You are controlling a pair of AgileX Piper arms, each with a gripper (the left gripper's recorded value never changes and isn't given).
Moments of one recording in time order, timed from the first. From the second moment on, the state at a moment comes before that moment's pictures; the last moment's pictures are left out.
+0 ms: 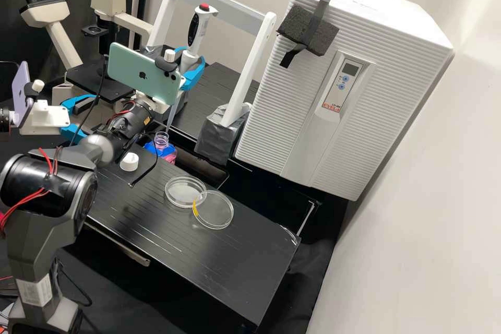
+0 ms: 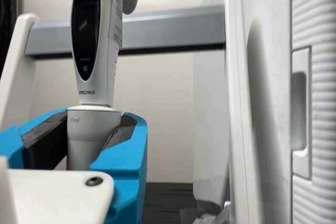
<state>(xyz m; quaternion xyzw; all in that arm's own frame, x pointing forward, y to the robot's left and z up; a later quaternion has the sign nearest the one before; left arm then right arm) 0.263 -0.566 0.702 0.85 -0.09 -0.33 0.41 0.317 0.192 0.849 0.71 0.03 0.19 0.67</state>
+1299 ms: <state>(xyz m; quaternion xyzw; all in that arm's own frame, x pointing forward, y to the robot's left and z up) 0.264 -0.556 0.703 0.85 -0.06 -0.32 0.42 0.322 0.173 0.805 0.71 0.04 0.16 0.69</state>
